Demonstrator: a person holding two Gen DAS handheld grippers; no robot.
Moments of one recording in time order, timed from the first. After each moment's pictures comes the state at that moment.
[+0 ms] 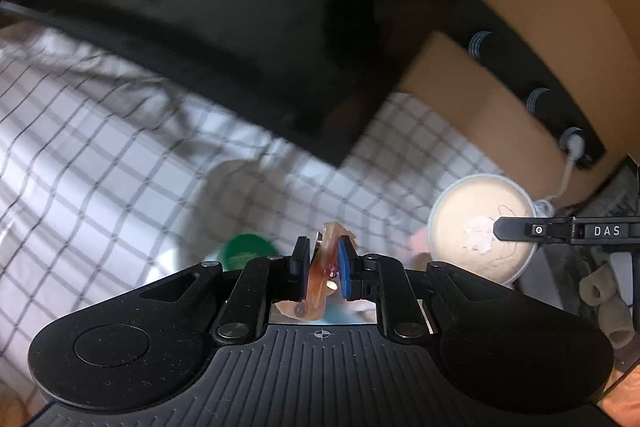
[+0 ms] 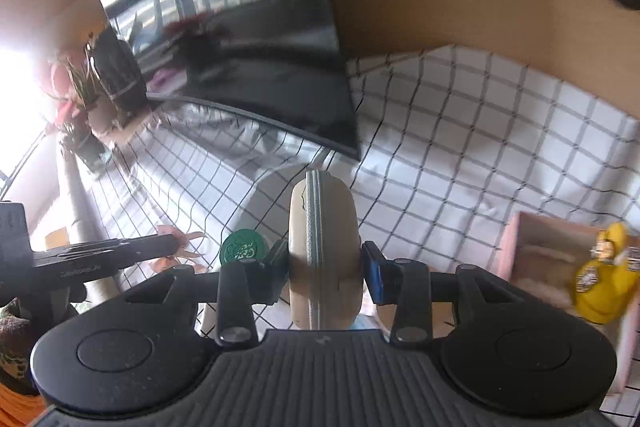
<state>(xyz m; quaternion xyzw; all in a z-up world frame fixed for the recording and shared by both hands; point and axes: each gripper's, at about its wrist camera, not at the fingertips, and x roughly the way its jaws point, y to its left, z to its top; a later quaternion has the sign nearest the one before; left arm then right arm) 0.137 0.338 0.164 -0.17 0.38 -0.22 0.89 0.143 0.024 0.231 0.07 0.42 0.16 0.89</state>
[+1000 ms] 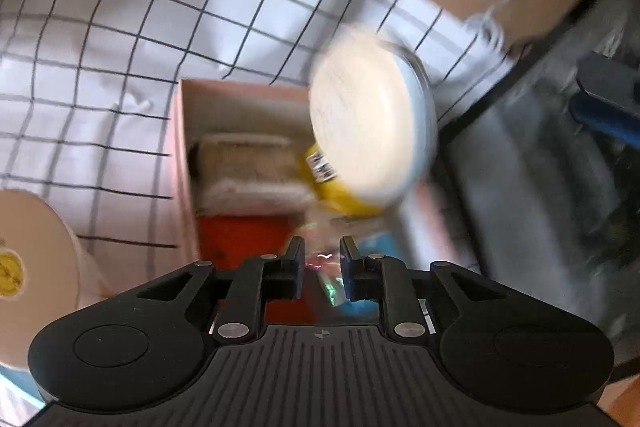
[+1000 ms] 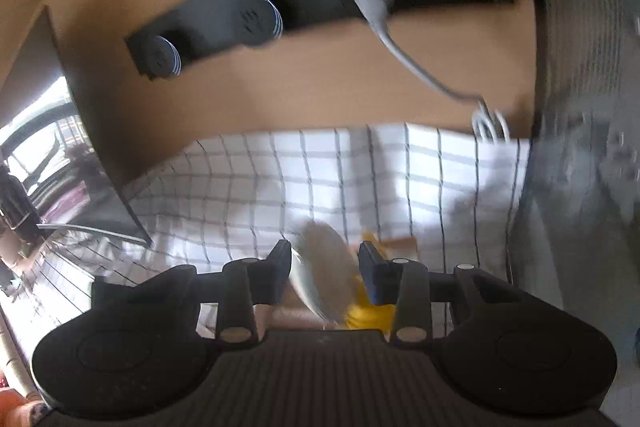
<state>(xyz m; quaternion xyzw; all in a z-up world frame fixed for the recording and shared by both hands) 0.183 -0.031 0.068 -0.05 0.49 -0.35 0.80 0.076 -0.204 0.196 0.15 0.29 -0.04 0.94</state>
